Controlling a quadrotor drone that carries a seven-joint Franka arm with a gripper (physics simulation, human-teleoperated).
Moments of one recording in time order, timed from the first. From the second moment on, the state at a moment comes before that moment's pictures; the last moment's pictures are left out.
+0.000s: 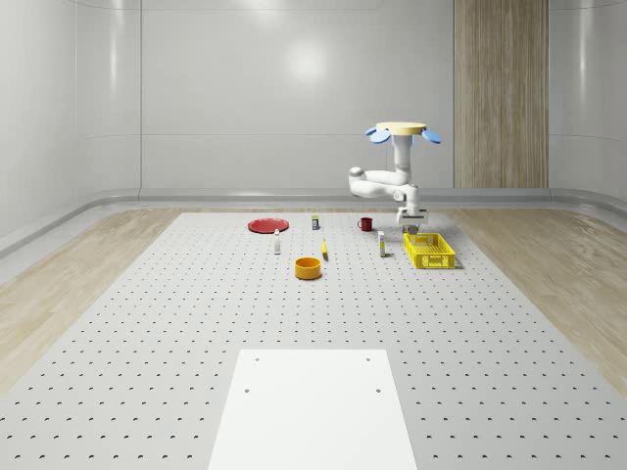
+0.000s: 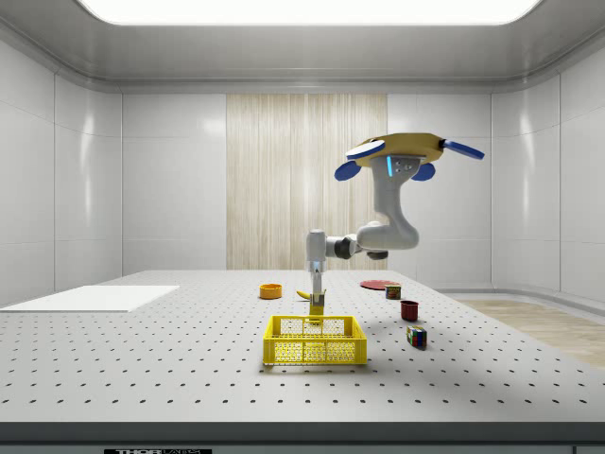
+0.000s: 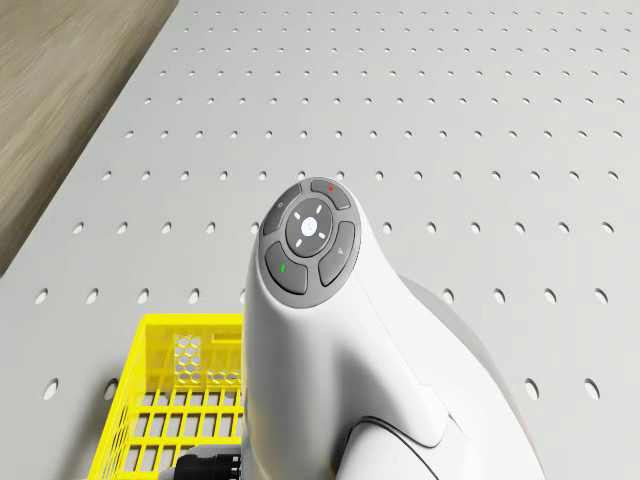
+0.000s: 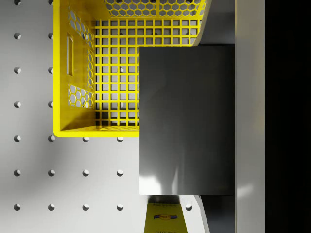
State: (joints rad) arm -1.17 -1.52 1.38 -2.88 -1.76 1.57 1.71
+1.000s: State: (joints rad) arm -1.18 -1.54 1.36 -2.88 -1.78 1.59 1.71
